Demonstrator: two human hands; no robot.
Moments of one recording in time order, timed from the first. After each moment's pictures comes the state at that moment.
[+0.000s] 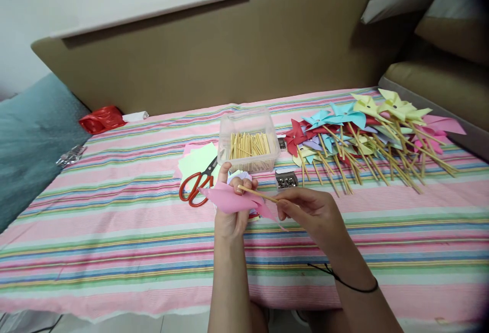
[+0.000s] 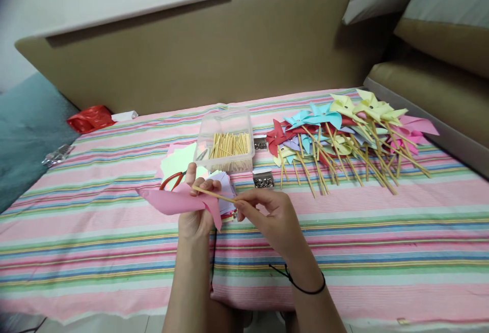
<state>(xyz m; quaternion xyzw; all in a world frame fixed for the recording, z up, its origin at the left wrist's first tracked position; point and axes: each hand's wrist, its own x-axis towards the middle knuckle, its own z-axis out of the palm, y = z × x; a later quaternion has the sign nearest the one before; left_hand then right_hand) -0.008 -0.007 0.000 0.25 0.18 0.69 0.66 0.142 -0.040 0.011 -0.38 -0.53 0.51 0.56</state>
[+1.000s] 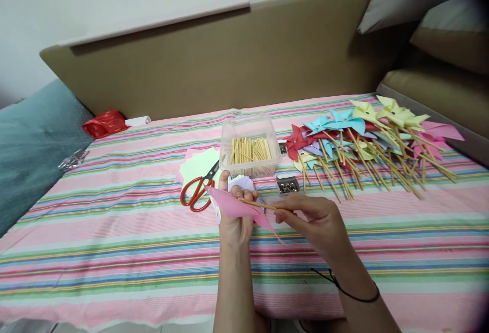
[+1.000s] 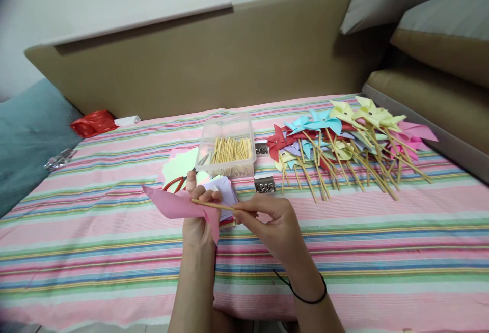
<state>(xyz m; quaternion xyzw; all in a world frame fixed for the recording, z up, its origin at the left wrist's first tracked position) -0.003 -0.012 0.003 0.21 0.20 0.72 0.63 0.141 -0.041 0.011 -0.37 -0.59 0.43 0.57</state>
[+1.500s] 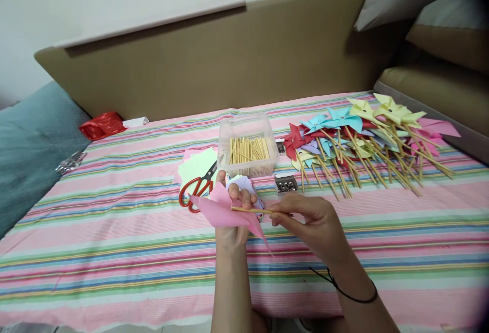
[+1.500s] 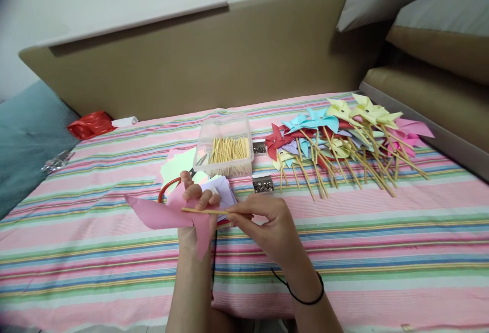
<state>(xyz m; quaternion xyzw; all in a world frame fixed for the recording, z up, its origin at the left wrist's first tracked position) -0.006 -0.013 0.008 0.21 0.19 0.71 0.65 0.139 -0.042 0.016 -0.37 -0.62 0.41 0.55</state>
